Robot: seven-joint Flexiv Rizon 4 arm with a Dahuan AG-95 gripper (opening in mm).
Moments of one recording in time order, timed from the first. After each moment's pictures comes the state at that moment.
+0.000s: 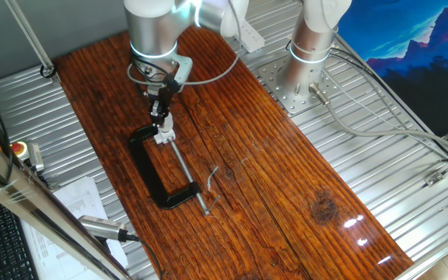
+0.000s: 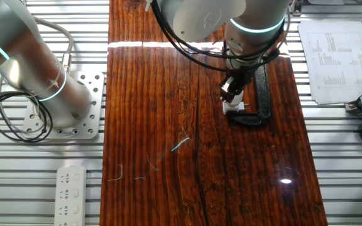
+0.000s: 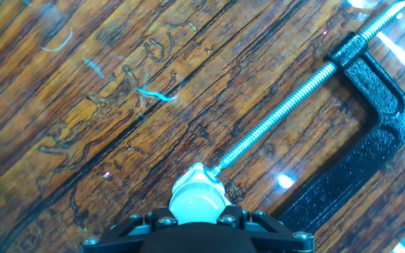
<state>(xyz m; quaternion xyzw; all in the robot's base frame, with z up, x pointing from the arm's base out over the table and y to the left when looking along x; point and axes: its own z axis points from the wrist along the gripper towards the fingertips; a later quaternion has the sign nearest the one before) 0.509 -0.010 0.104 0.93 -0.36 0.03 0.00</state>
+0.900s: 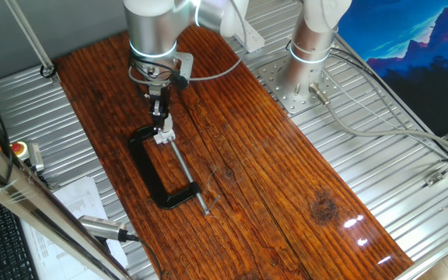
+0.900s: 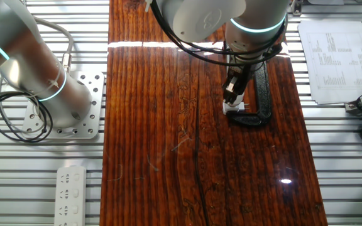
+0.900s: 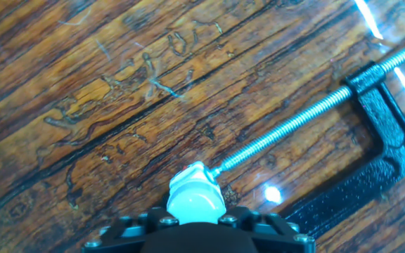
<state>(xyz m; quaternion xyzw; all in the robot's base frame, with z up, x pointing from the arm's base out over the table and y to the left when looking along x) 0.514 -0.007 0.106 0.95 -0.30 0.04 0.00</state>
